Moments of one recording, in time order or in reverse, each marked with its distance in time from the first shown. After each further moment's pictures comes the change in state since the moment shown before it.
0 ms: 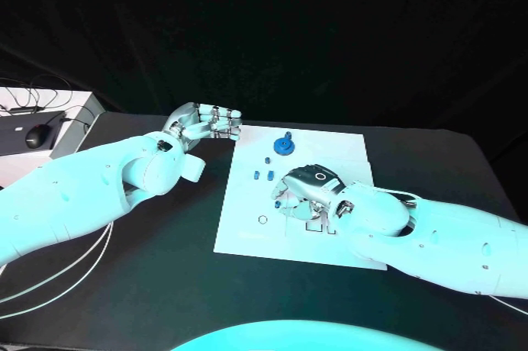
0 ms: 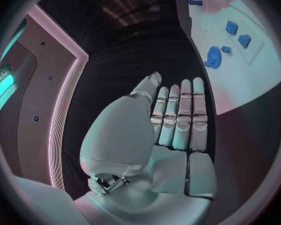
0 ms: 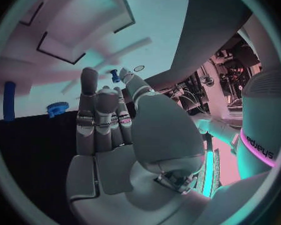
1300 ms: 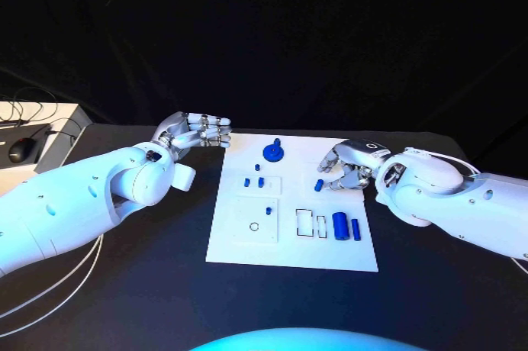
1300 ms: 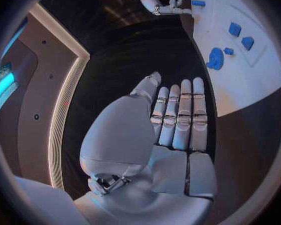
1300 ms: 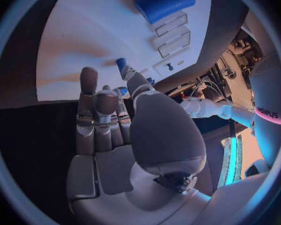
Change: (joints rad) left arm -0.004 0.003 0.000 -0.009 0.017 0.008 0.010; left_hand 0.000 0.000 -0.006 0.006 0.000 0.000 0.000 0.000 0.000 0.000 0.000 0.000 0.000 0.000 0.000 0.000 0.002 0.000 0.000 0.000 0.000 -0.006; right arm 0.102 -0.181 0.028 -0.097 0.196 0.092 0.075; right_hand 0.031 -0.027 -0.100 0.043 0.039 -0.041 0.000 0.000 0.000 0.024 -0.012 0.004 -0.001 -0.004 0.003 0.010 0.023 -0.010 0.018 -0.003 -0.024 0.010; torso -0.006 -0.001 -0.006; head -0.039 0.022
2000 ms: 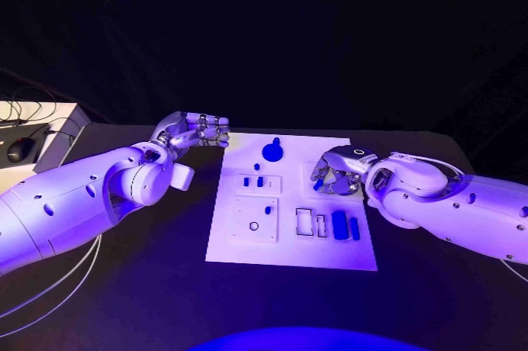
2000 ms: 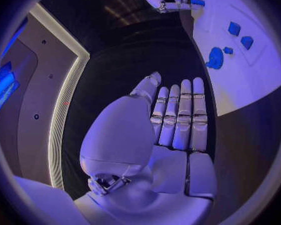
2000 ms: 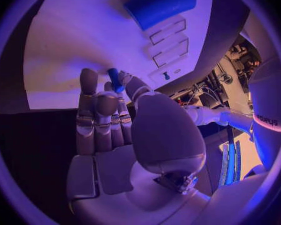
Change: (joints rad) left arm 0.000 -0.004 0.000 0.001 0.002 0.000 0.000; left_hand 0.000 0.000 0.000 0.000 0.000 0.000 0.000 0.000 0.000 0.000 0.000 0.000 0.000 0.000 0.000 0.000 0.000 0.000 0.000 0.000 0.000 0.000; right arm -0.015 0.042 -0.007 -0.017 -0.040 0.034 -0.004; right_hand -0.019 0.036 0.180 -0.044 -0.016 0.068 0.008 0.000 0.002 0.123 -0.025 -0.001 -0.001 0.004 -0.011 0.000 0.011 -0.009 0.005 -0.010 0.000 0.041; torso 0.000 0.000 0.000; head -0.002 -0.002
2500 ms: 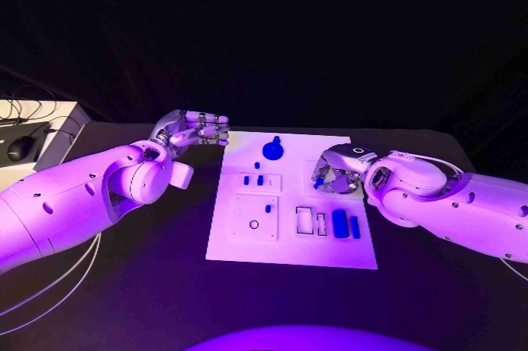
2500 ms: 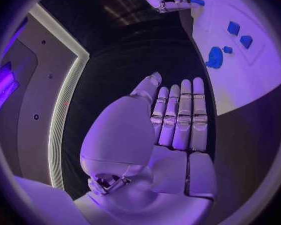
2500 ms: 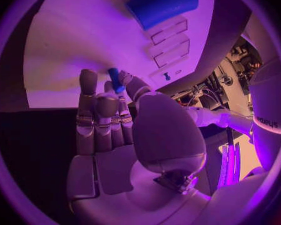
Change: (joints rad) left arm 0.000 -0.003 0.000 0.000 0.000 0.000 -0.001; left_hand 0.004 0.004 0.000 0.000 0.000 0.000 0.000 0.000 0.000 0.000 0.000 0.000 0.000 0.000 0.000 0.000 0.000 0.000 0.000 0.000 0.000 0.000; right arm -0.001 0.005 0.000 0.000 -0.018 0.000 -0.007; right_hand -0.010 0.014 0.032 -0.019 -0.012 0.059 -0.012 0.000 0.007 0.045 -0.005 -0.009 0.000 0.004 -0.017 0.000 0.006 -0.022 -0.003 -0.021 0.004 0.022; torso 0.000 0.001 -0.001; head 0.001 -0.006
